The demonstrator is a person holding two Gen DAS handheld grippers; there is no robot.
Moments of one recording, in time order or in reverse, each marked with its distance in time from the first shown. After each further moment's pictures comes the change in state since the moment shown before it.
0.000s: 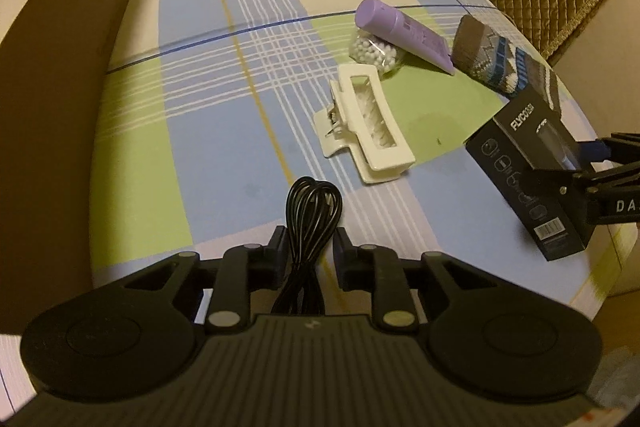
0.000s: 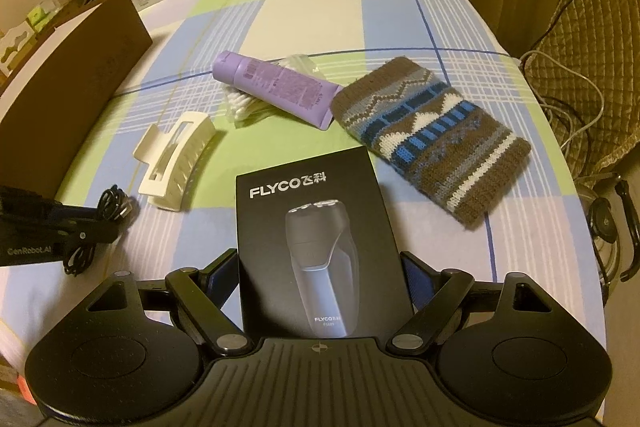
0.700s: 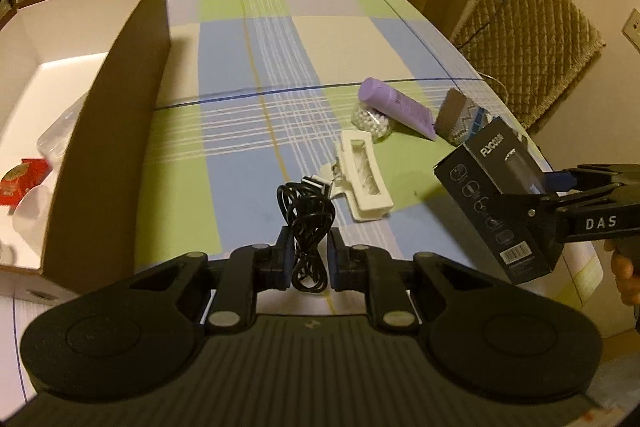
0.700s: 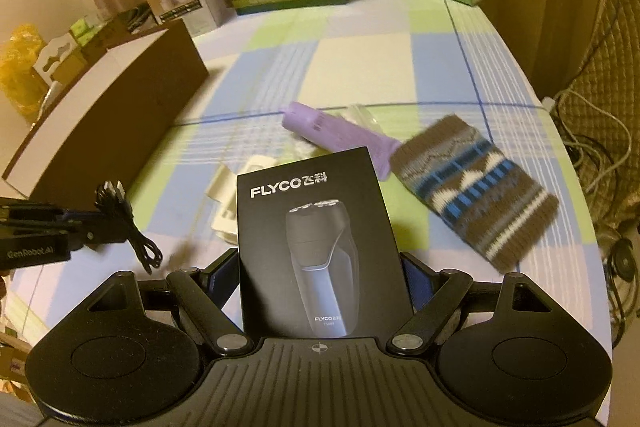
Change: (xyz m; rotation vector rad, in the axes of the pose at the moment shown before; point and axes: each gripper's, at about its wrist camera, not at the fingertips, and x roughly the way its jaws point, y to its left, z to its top) left arm -0.067 0.009 -0.009 -0.093 -0.165 -0.009; right arm -0.031 0.027 0.018 -0.051 -0.081 0.115
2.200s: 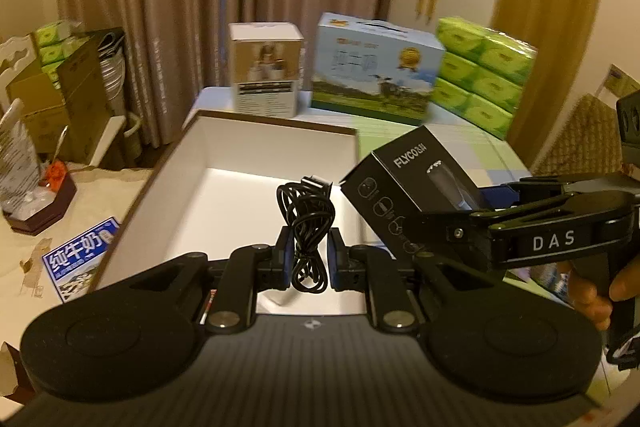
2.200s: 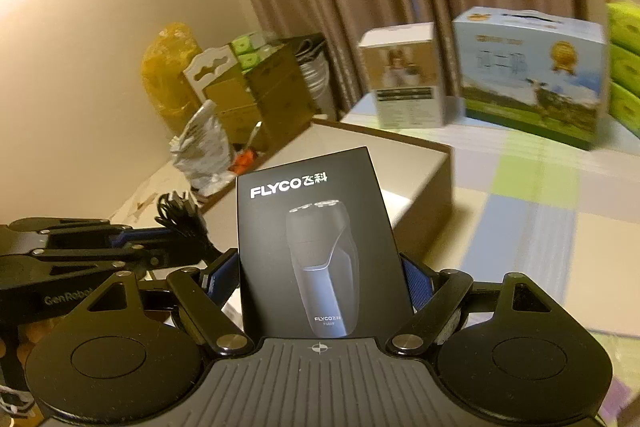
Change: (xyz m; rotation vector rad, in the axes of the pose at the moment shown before) left arm -0.135 0.135 0.057 -0.148 -0.293 0.224; right arm 0.057 0.218 0.144 -0.273 -0.115 0.393
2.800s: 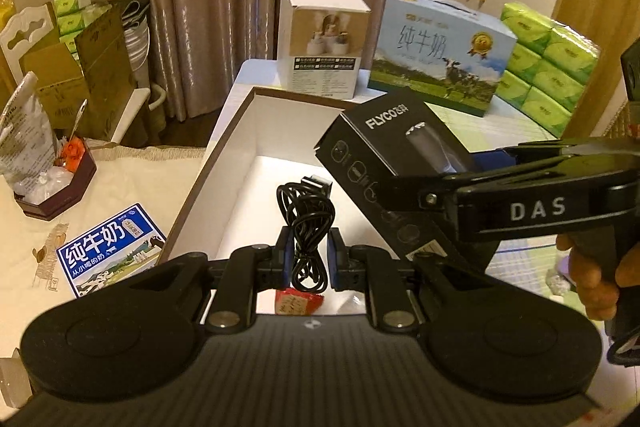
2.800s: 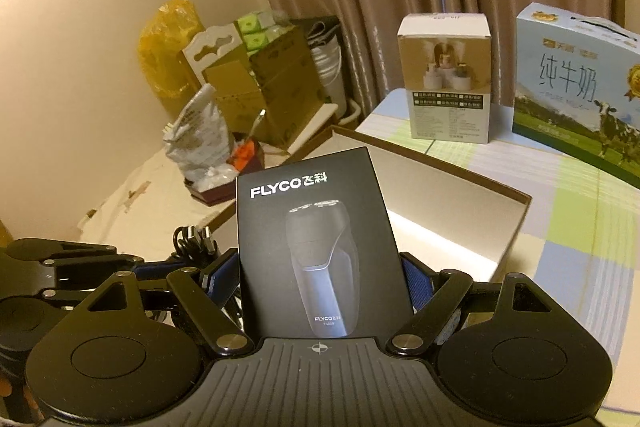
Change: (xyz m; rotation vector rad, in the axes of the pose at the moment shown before) left arm 0.073 0.071 0.020 -0.040 0.087 0.059; right arm 0.115 0.012 0.050 -0.050 0.057 -0.008
